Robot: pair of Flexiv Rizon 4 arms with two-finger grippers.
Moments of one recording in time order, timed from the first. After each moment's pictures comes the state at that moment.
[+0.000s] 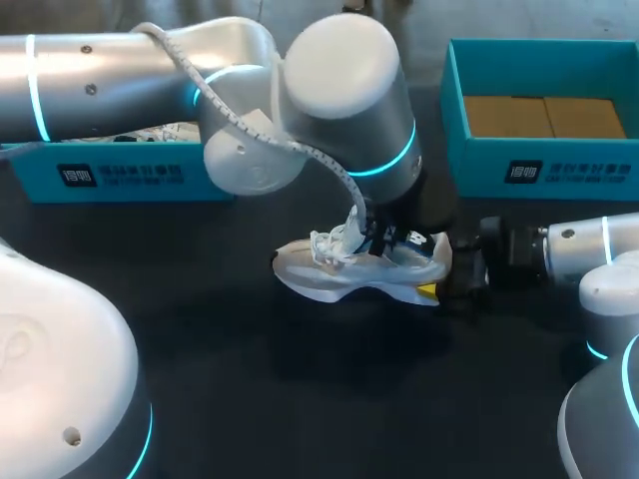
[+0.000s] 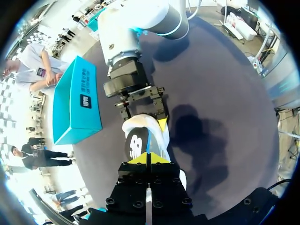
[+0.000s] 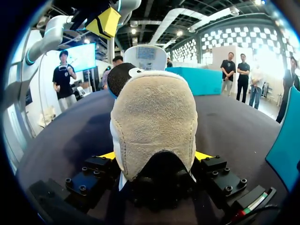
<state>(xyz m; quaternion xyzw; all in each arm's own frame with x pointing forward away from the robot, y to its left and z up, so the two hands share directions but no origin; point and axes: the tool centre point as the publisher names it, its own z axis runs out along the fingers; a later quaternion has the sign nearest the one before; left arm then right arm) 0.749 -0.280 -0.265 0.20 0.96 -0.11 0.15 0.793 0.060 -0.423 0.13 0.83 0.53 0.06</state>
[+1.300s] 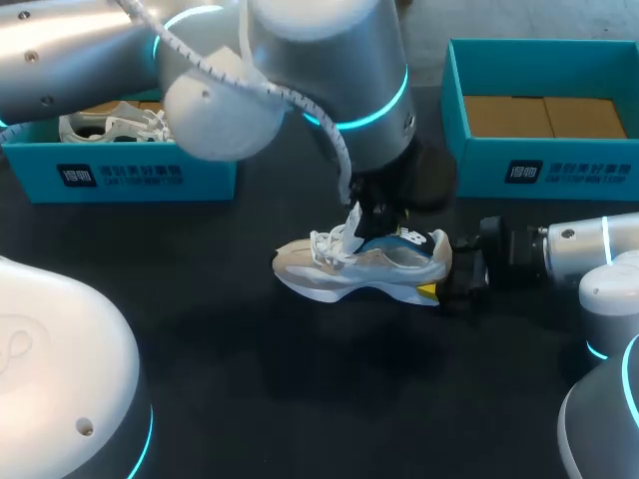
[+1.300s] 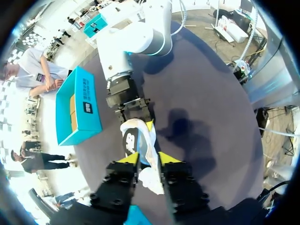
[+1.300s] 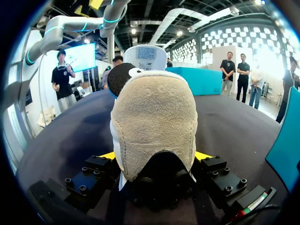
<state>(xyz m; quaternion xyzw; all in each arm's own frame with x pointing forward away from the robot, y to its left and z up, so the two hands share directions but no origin) 0.714 -0.261 -0.198 0.22 0.96 -0.11 0.14 0.793 0.060 -0.423 0.13 0.83 0.53 0.06</state>
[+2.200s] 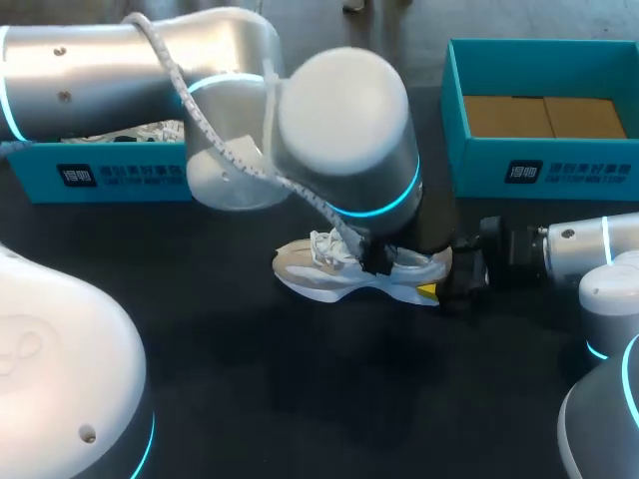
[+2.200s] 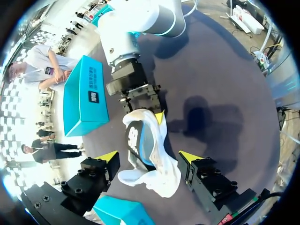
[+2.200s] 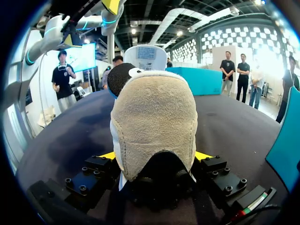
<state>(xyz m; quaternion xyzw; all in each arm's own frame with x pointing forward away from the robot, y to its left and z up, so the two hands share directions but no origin) 0.725 -0.265 -0.248 0.19 0.95 -0.08 0.22 0.793 0.060 -0.423 0.13 0.83 0.53 0.06</state>
